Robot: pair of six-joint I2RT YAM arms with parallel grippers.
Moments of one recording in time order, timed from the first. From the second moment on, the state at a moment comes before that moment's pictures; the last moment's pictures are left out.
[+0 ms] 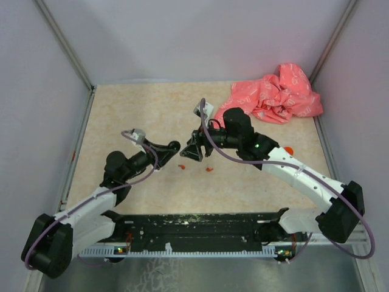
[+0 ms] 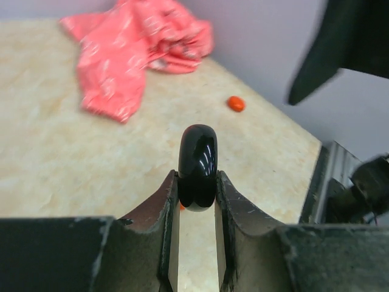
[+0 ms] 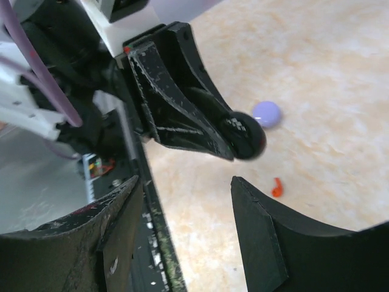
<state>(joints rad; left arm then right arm) -0.44 0.97 0.26 0.90 0.55 -0.46 0.78 1.27 1.12 -0.16 -0.58 0.20</state>
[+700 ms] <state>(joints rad) -0.20 0.88 0.29 0.06 0.03 -0.73 0.78 1.12 0.82 -0.20 -0.06 0.19</state>
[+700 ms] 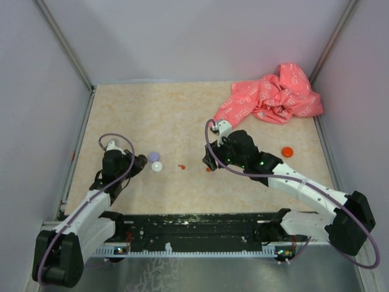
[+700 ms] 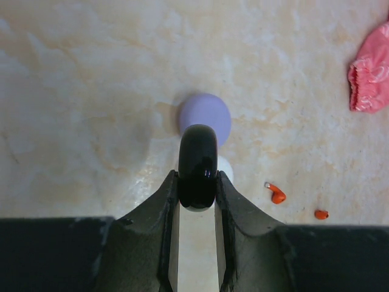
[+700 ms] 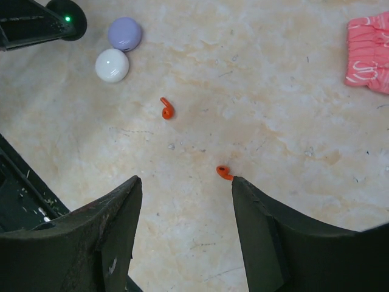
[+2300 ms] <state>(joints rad) -0.15 0.75 0.63 -0.25 0.03 -0.27 0.37 1.30 0.91 -0.52 0.11 0.32</state>
